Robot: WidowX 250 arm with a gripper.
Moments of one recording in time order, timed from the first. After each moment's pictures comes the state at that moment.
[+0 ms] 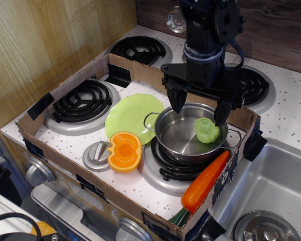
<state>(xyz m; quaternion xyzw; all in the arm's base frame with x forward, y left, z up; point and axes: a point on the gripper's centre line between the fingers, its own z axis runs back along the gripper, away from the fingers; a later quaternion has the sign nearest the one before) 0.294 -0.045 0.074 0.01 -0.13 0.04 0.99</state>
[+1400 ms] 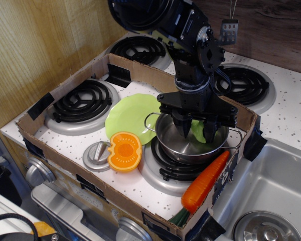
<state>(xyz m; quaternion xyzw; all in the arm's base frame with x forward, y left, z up) 0.292 -0.041 0.034 -0.03 -0.12 0.08 0.99</state>
